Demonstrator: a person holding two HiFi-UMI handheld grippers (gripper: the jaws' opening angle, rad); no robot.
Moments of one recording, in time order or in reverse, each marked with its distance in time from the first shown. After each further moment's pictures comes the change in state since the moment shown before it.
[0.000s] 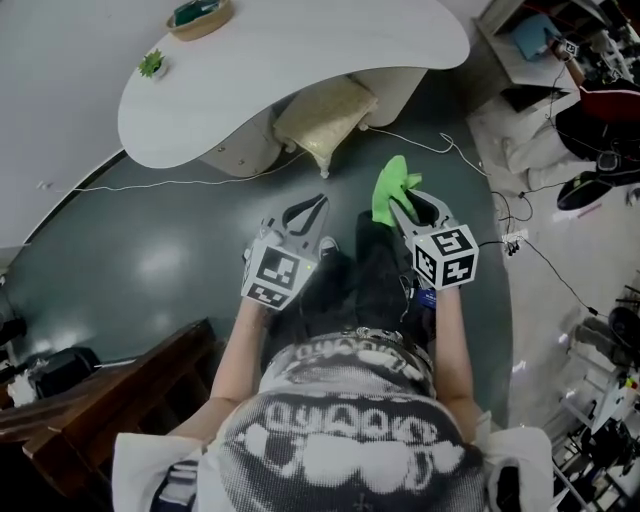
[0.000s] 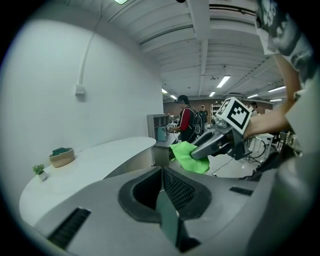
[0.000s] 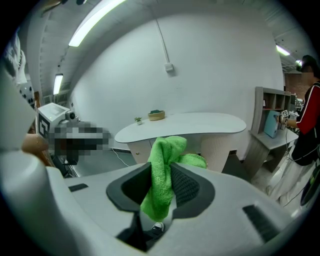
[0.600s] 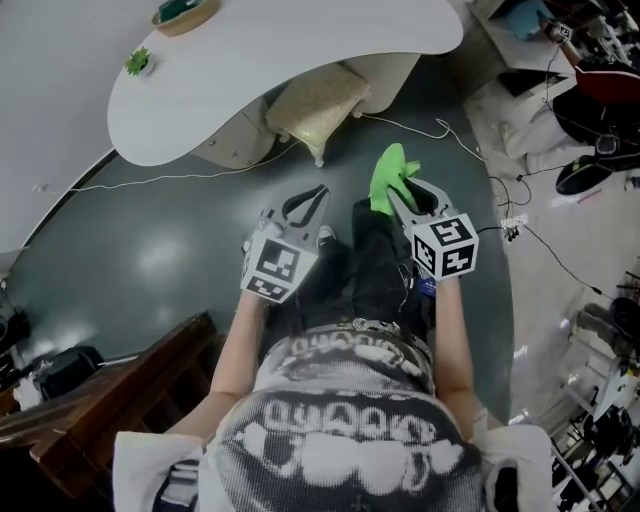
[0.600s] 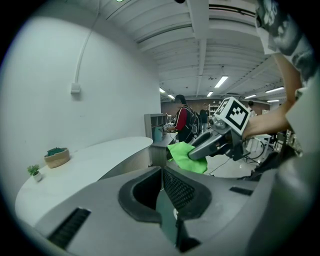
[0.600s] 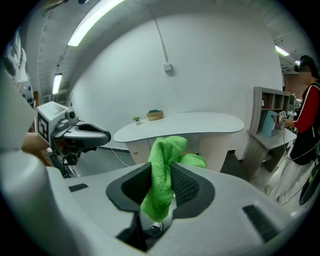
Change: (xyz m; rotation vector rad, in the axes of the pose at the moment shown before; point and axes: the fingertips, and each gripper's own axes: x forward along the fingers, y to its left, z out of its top) left arm 0.017 -0.015 0.007 0.007 0.000 -0.034; right arm -0.006 -0.015 -0.003 0.003 0.001 -0.012
